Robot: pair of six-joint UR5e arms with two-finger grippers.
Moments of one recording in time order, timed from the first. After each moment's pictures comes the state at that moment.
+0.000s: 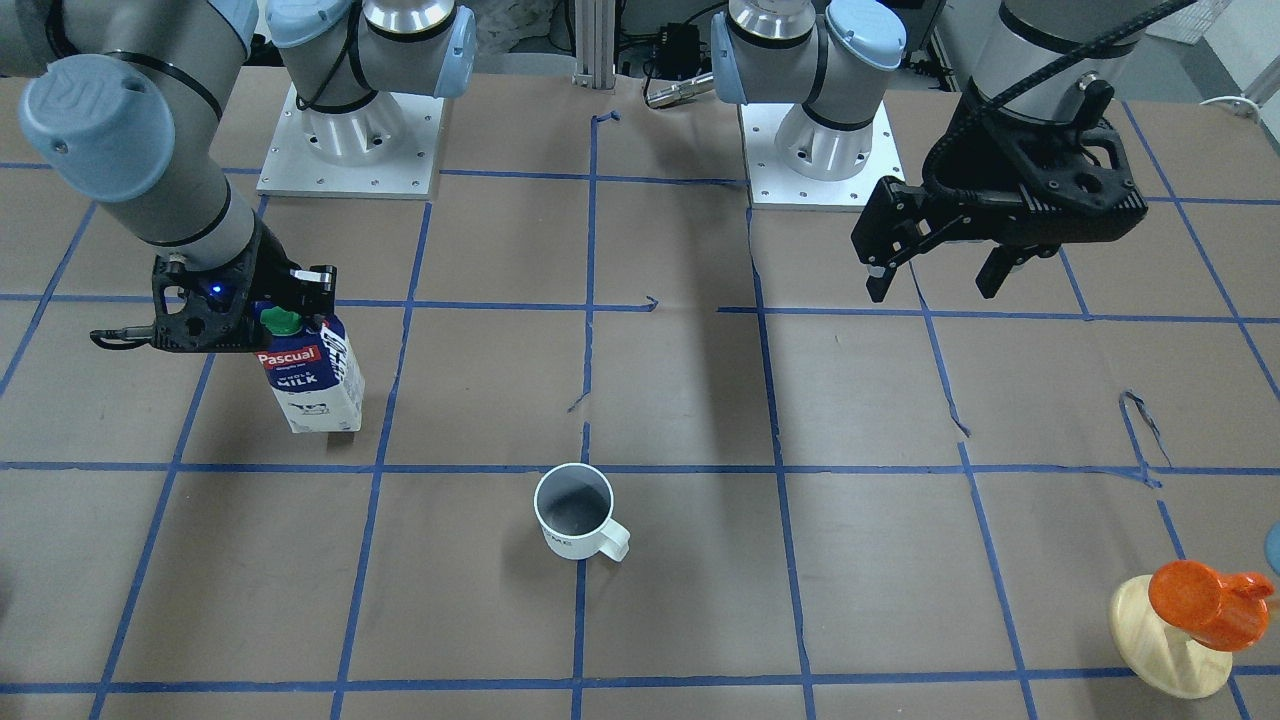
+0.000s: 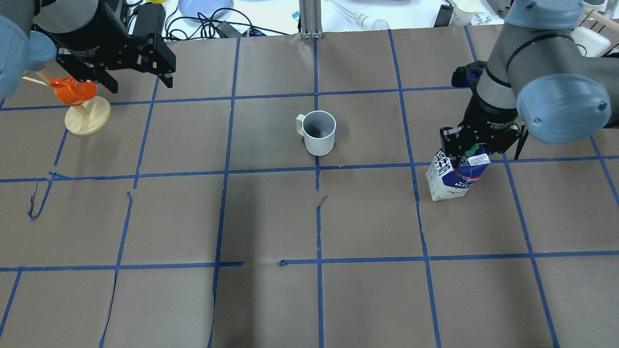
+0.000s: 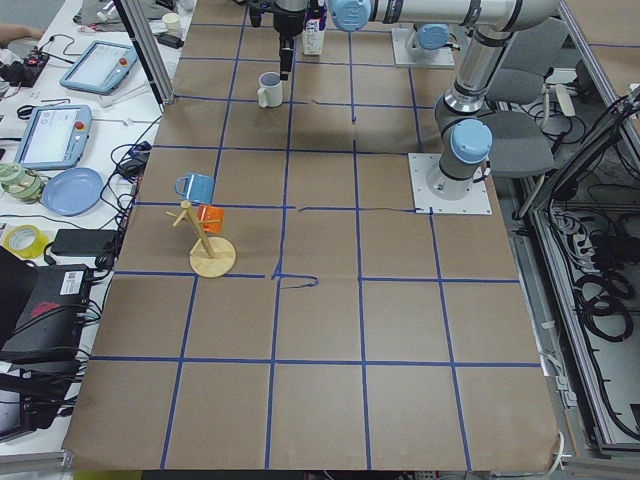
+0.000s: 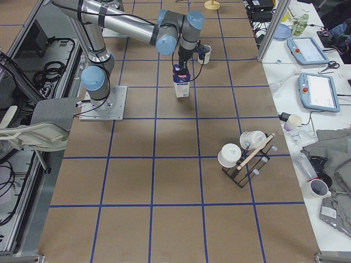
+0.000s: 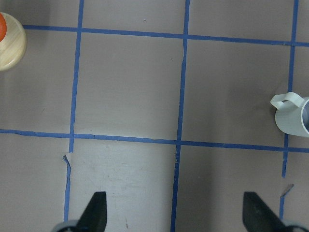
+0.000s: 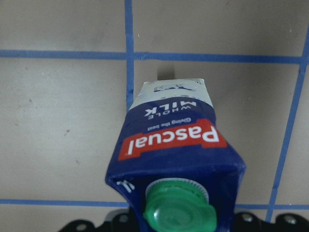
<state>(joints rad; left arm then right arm) -1.51 -1.58 -1.52 -1.46 1.58 -0.01 1.46 -1.49 1.79 -1.72 -1.59 -0.14</state>
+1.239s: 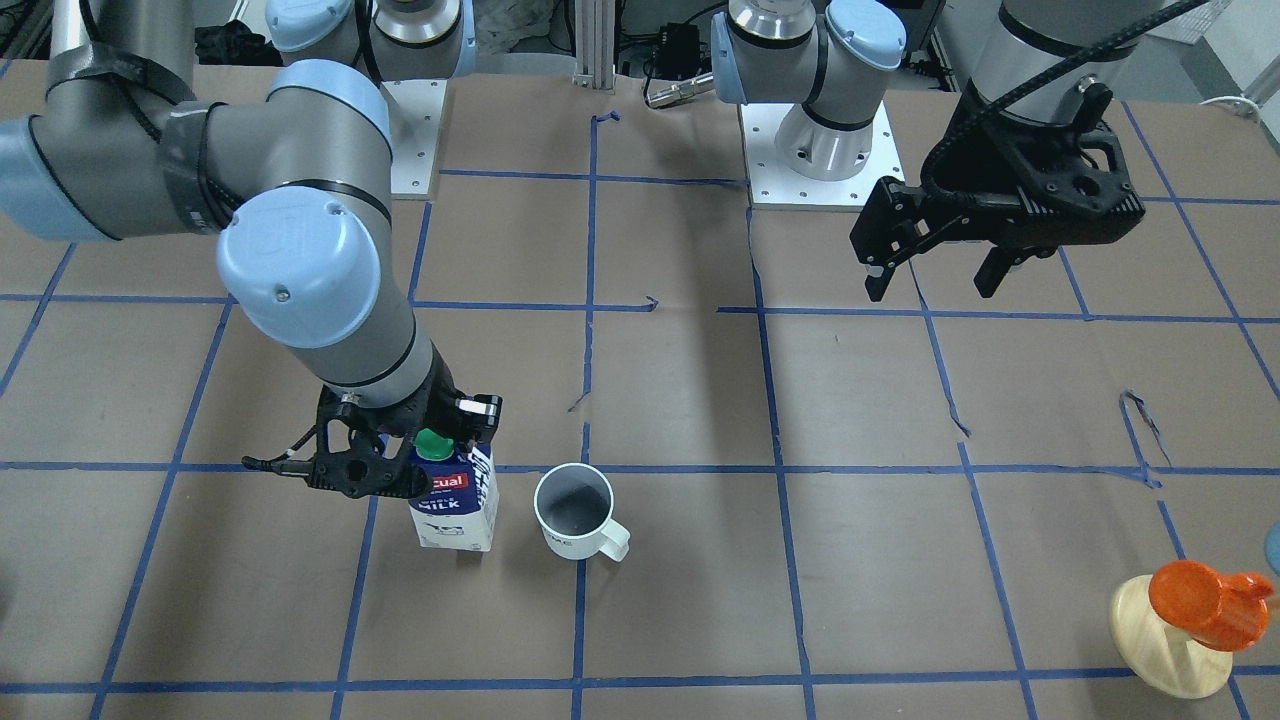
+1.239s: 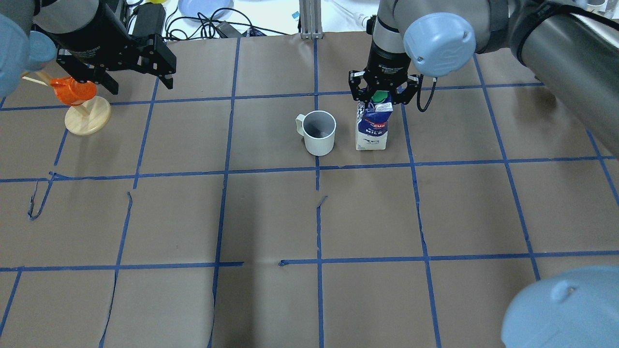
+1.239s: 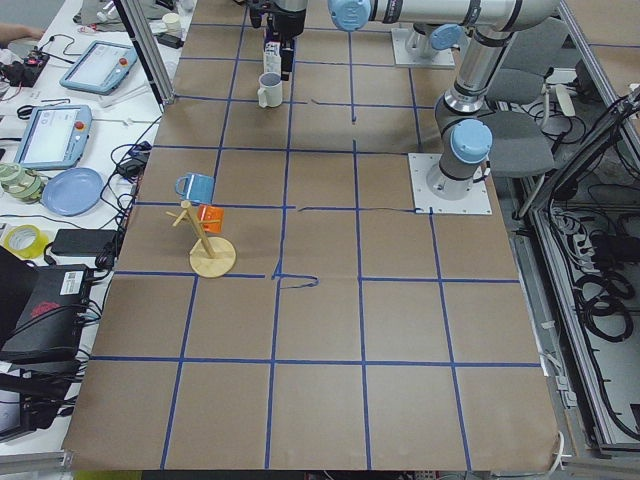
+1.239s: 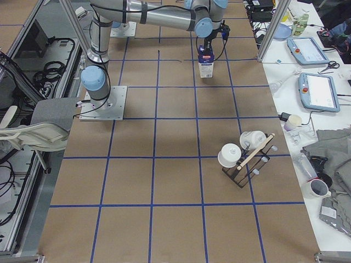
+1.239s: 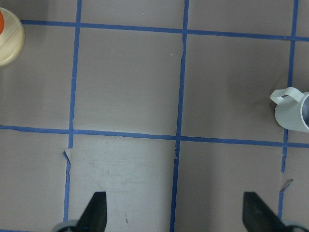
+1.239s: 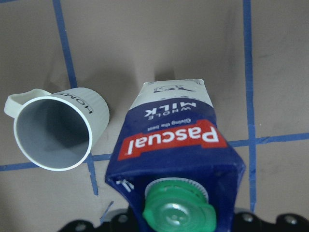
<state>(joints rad) -1.51 -1.58 -1.52 -1.46 1.57 -0.01 1.73 -1.17 1.41 -1.75 -1.49 0.28</state>
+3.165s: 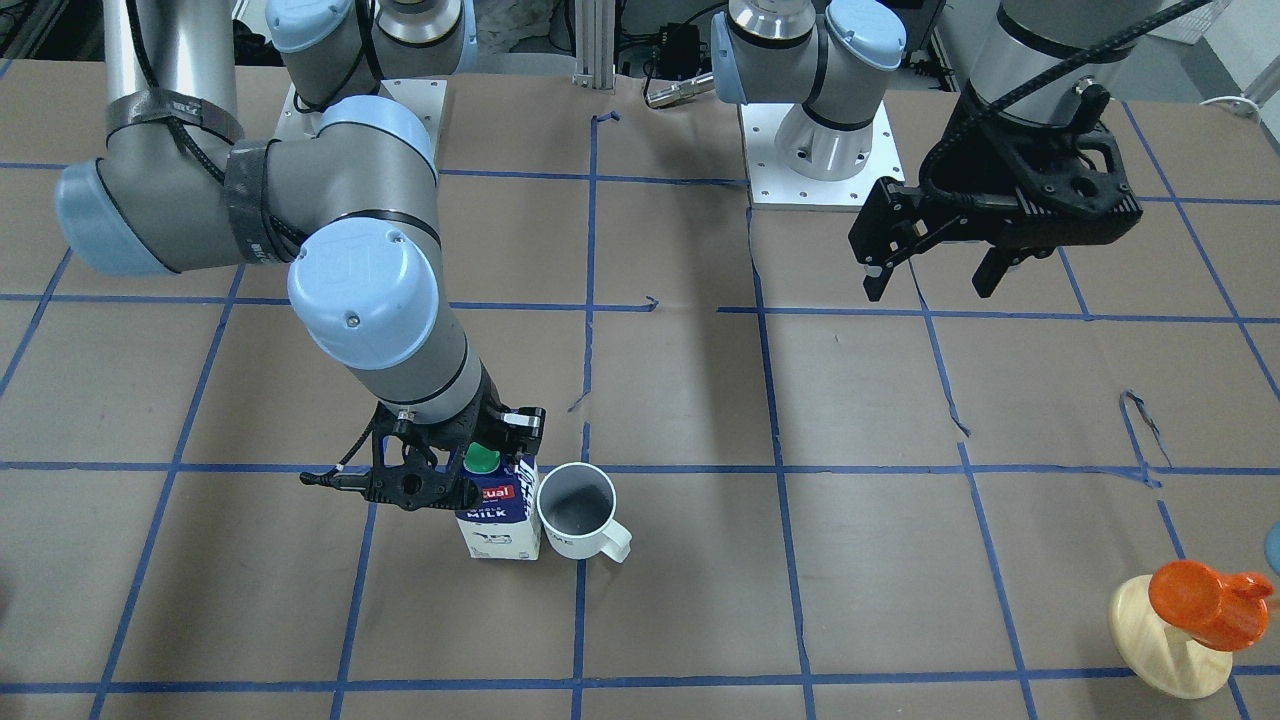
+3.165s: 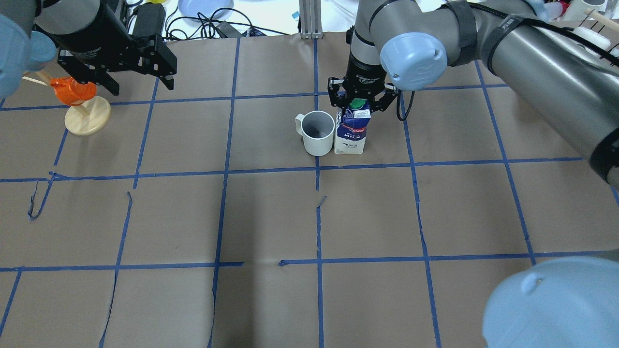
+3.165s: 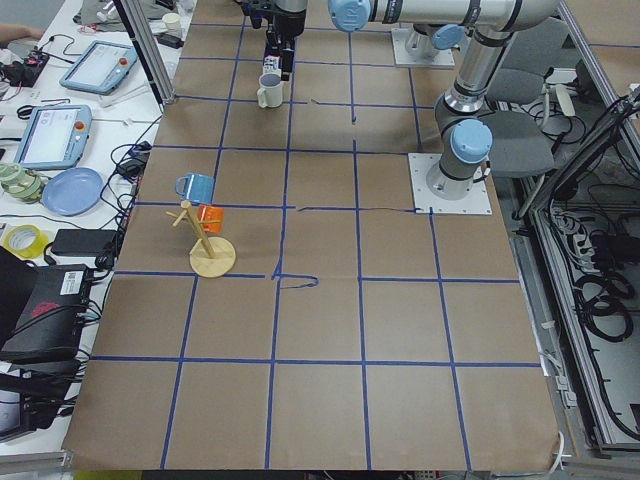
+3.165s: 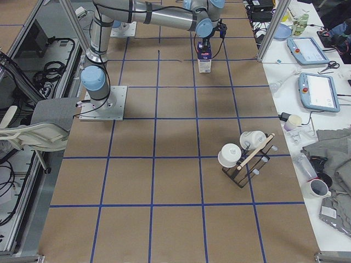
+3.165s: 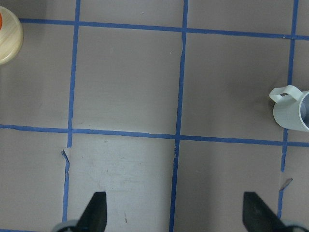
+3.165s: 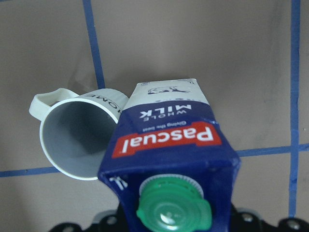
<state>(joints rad) -1.51 -1.58 -1.52 -1.46 1.57 -0.01 1.76 -1.14 1.42 -1.80 -1.46 0.30</state>
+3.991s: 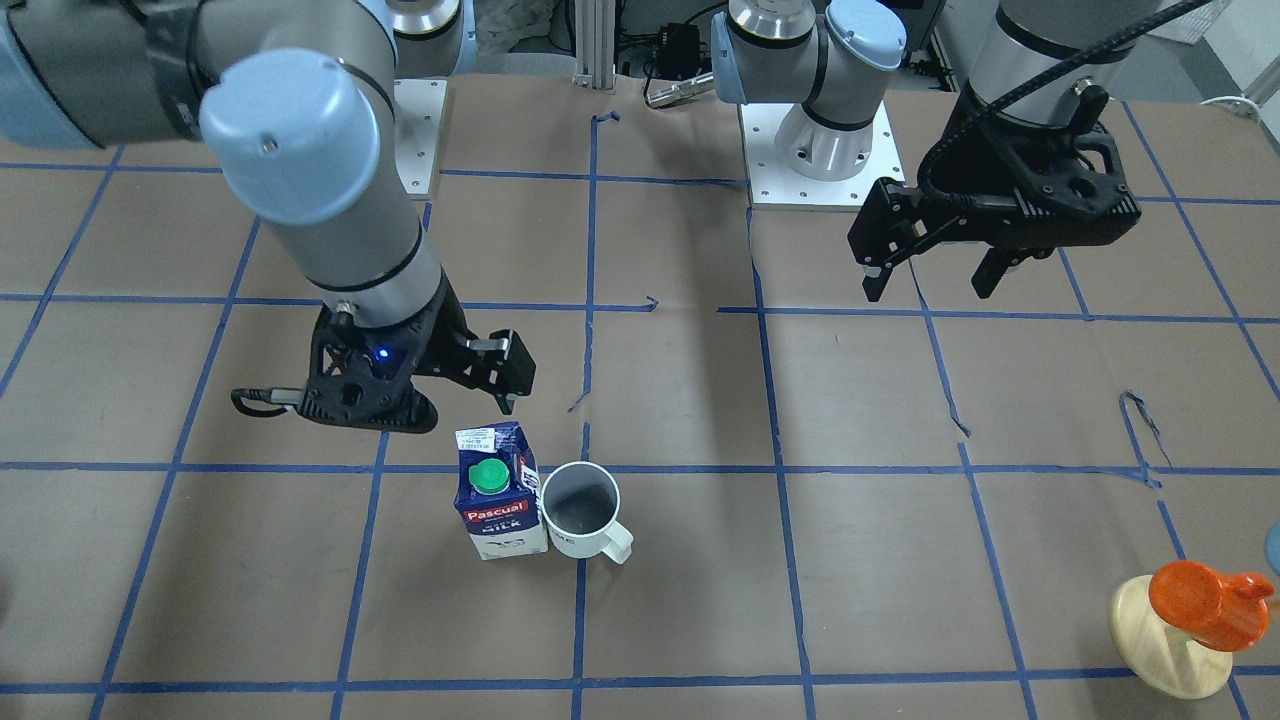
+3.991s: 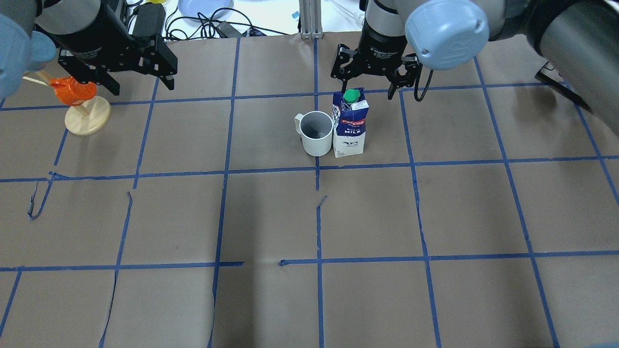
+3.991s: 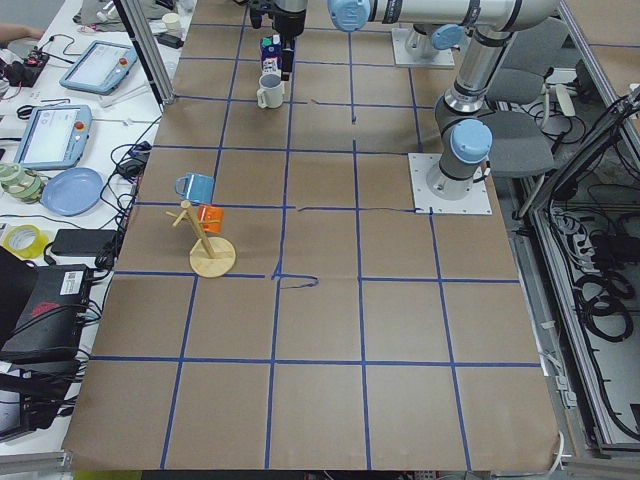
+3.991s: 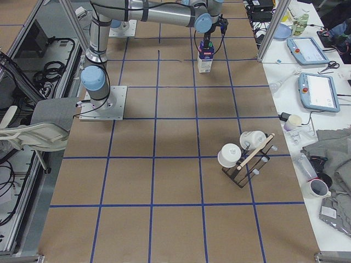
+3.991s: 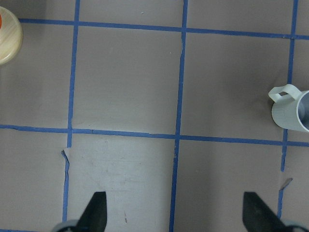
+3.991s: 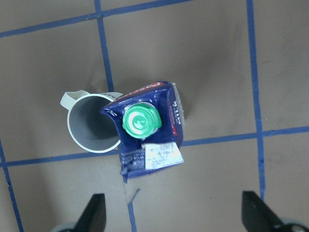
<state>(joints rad) -1.51 -1.58 -1.52 -1.46 1.57 -0.01 1.73 -1.30 1.40 -1.70 -1.48 0.30</state>
